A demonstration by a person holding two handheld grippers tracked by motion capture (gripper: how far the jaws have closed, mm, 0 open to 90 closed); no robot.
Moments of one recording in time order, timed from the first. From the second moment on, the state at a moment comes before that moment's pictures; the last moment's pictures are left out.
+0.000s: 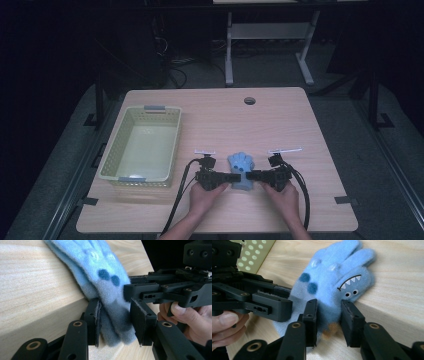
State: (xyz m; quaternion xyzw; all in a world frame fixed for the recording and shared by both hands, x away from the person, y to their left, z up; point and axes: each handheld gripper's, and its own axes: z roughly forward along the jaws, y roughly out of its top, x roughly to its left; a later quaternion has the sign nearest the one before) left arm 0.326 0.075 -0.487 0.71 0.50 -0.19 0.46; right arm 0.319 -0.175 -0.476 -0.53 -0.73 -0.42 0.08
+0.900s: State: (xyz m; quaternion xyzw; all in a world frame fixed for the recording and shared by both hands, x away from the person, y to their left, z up) left arm 0.334 0.077 -0.492 0.70 0.49 -0.22 0.47; right arm 0.318 -0.178 -0.481 -0.54 -0.70 -0.45 0.11
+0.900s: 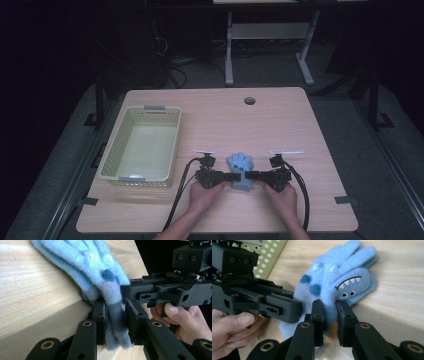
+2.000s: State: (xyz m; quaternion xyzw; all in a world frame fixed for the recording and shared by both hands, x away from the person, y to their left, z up) left arm 0.337 0.089 -0.451 0.71 0.45 -0.20 0.50; right arm 0.316 -0.173 -0.446 -0.52 -0.69 -0.49 0.10
